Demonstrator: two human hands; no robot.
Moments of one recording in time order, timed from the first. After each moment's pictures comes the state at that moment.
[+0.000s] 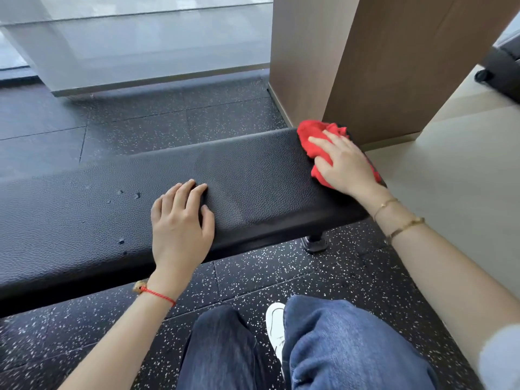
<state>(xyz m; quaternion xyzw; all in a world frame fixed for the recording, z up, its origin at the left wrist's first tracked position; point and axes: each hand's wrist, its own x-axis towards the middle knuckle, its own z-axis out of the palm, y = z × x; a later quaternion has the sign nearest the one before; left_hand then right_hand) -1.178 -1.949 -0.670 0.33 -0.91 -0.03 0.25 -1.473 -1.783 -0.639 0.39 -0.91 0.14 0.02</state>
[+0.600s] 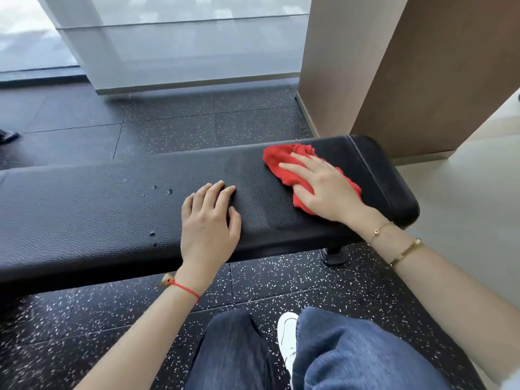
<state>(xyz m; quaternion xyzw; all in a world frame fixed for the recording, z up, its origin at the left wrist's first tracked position) -1.180 -1.948 -0.668 0.34 -0.91 -0.03 0.24 -1.407 -1.827 -0.633 0.56 -0.81 0.16 -0.02</state>
